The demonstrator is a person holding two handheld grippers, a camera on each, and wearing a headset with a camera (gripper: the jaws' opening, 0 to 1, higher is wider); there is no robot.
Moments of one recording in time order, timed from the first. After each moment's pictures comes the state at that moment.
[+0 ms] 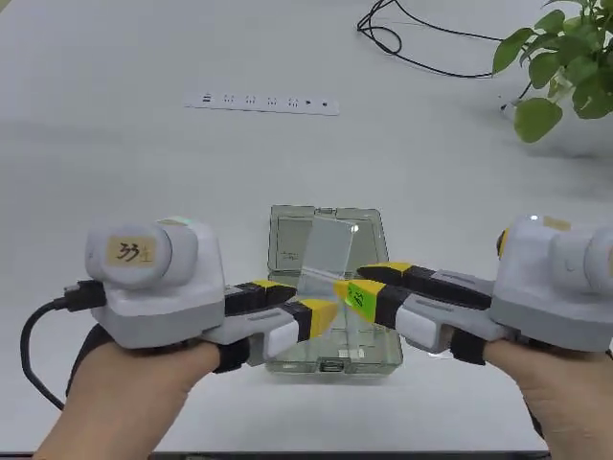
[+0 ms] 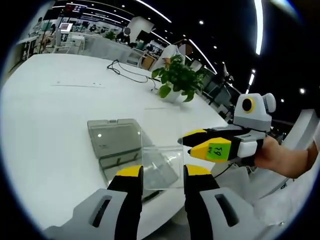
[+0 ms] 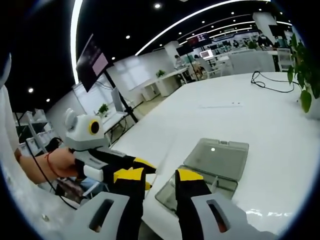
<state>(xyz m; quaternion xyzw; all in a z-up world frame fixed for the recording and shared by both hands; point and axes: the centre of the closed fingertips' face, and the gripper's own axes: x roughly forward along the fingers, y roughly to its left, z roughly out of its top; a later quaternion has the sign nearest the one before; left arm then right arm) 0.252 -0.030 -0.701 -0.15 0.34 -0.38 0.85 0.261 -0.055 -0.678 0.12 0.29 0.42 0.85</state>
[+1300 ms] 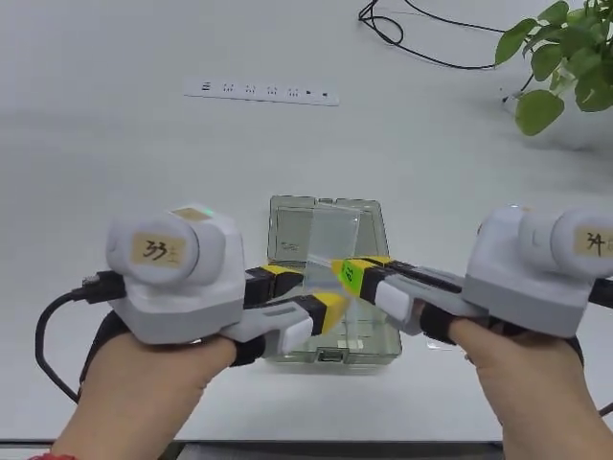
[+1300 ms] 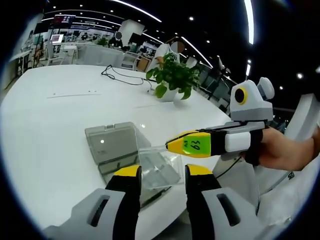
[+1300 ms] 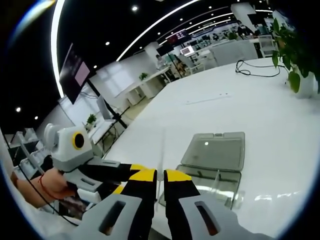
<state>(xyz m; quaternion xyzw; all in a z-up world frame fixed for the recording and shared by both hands) 0.251 -0.037 -0.701 -0.10 0.32 -0.39 0.86 0.268 -0.047 -0.683 0.17 0.32 0.35 0.87</state>
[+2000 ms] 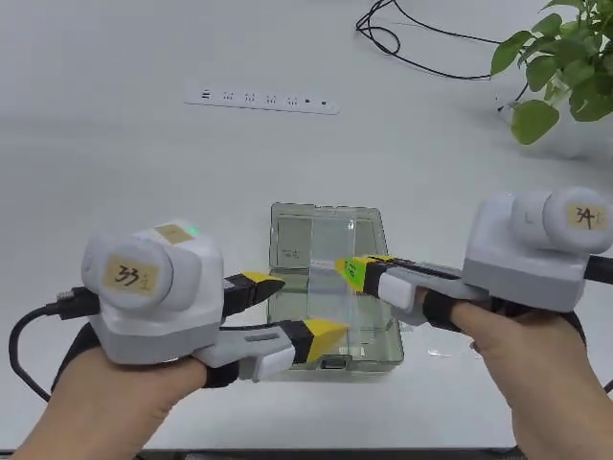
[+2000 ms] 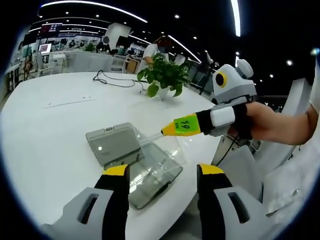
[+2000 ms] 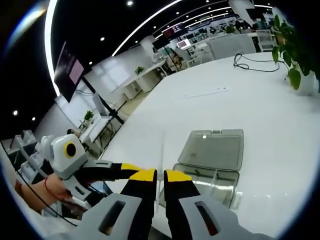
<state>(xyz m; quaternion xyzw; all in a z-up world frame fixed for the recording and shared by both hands) 0.240 -0.017 -0.703 -0.05 0.29 -0.44 0.85 0.282 -0.049 -0.687 0.17 0.36 0.34 0.85</state>
